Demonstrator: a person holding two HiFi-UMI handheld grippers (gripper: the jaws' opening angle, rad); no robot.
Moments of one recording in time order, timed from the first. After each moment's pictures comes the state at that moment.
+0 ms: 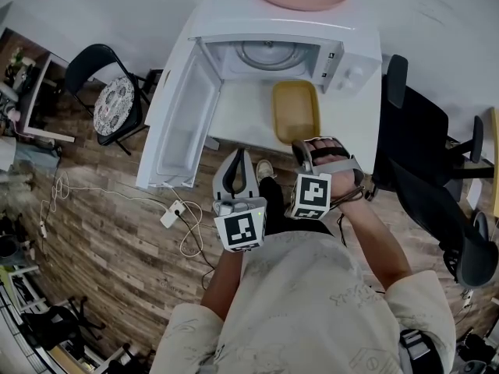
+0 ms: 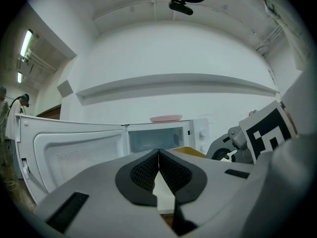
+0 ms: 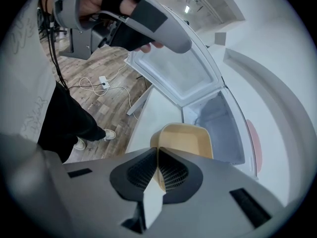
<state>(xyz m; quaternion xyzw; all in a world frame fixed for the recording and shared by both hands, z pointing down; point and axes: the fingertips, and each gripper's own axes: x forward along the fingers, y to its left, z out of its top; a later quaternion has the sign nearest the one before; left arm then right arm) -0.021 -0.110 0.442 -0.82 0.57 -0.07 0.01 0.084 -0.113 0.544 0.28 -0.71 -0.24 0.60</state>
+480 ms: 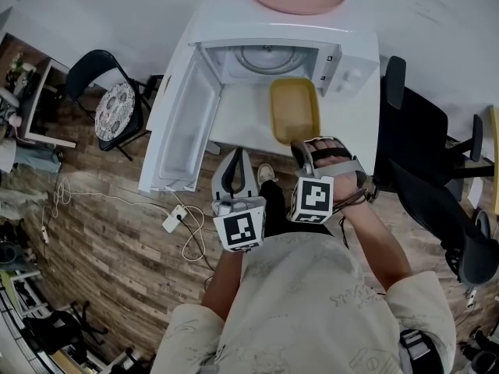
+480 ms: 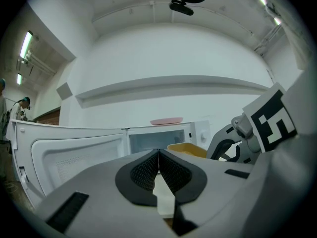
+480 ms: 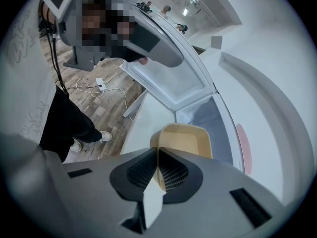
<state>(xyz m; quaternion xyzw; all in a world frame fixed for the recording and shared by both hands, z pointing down) -0.024 -0.118 0.431 -0.82 0.57 -0.06 0.02 0.079 -0.114 0.516 0.29 -0.71 -0.25 0.59</state>
